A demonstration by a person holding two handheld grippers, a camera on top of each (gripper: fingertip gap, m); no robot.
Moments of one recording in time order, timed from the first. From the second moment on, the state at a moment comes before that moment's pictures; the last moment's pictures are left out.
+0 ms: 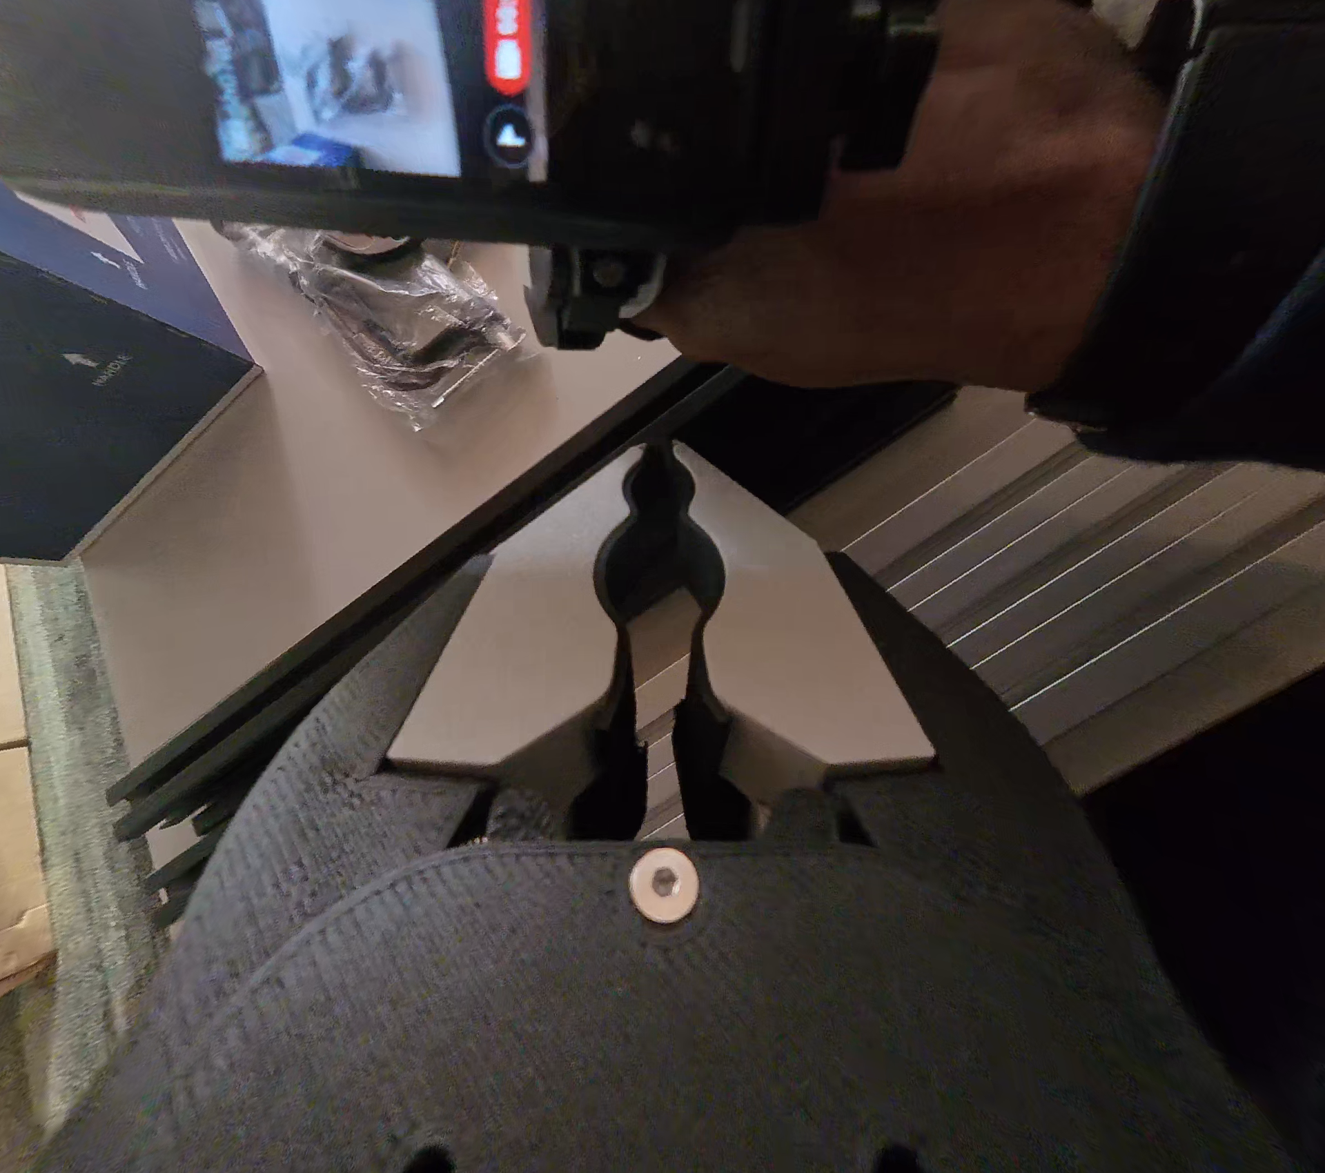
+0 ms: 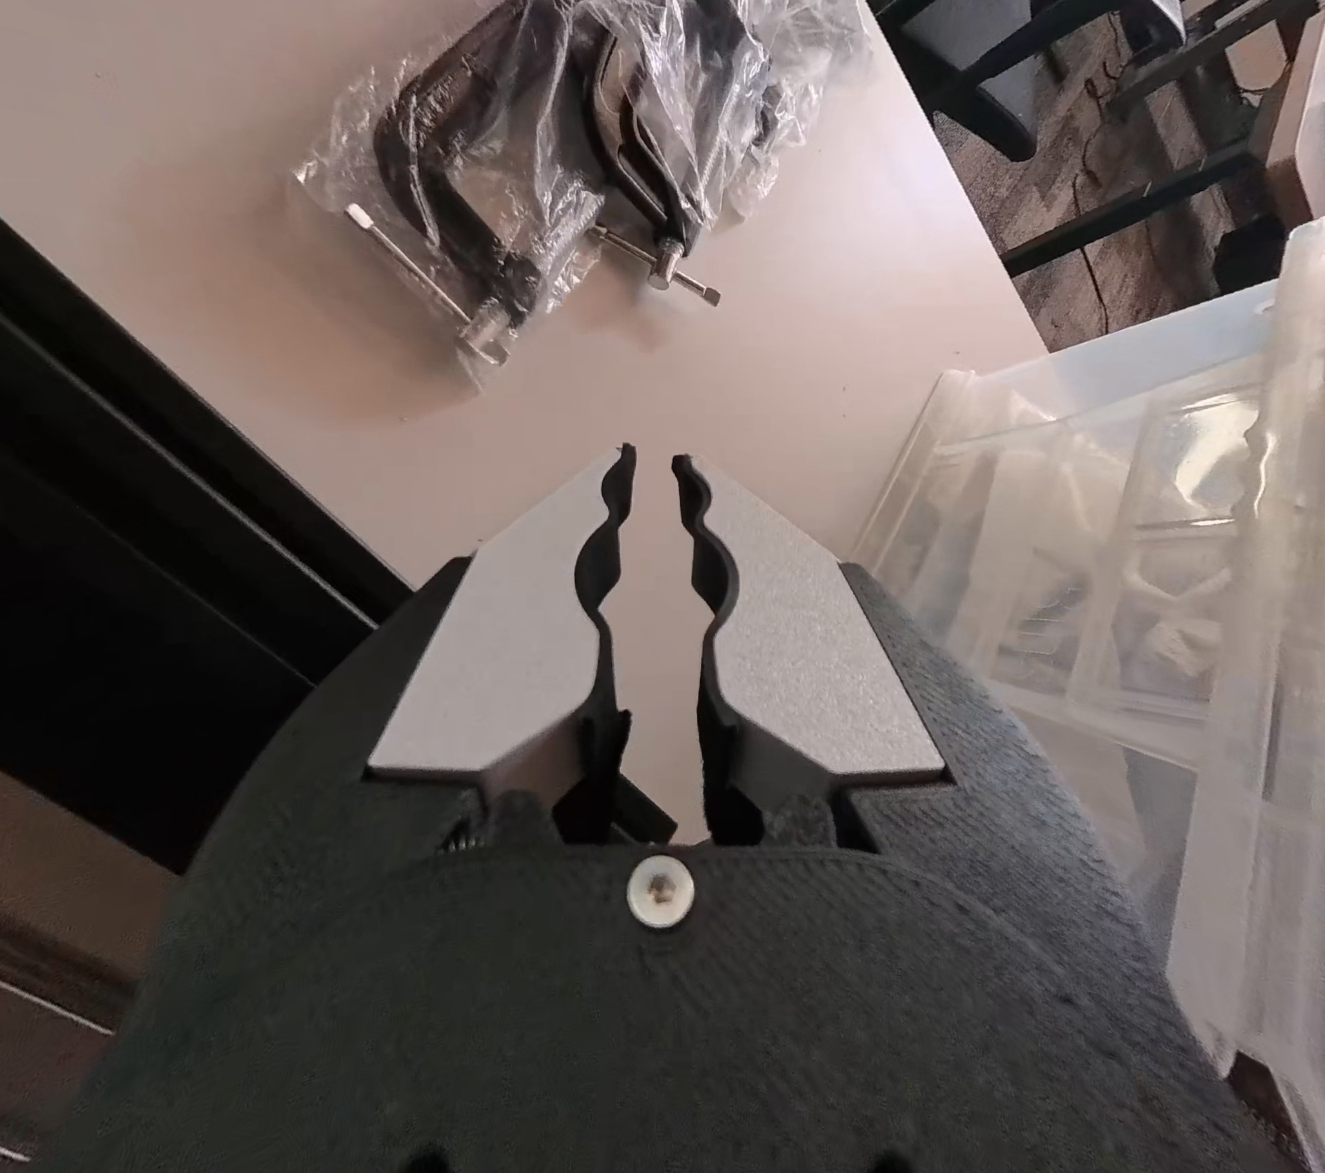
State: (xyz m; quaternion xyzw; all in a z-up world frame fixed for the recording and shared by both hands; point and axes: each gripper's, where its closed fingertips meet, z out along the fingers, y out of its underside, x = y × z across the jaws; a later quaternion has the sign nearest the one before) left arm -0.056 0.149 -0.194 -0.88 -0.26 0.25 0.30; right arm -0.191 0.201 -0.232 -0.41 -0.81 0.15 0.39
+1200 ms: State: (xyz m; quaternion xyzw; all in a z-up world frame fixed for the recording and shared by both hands) left arm -0.039 0.158 -0.195 -0.90 -0.23 0.25 0.28; right arm -0.153 0.189 -0.188 -0.36 -0.80 0.16 0.46
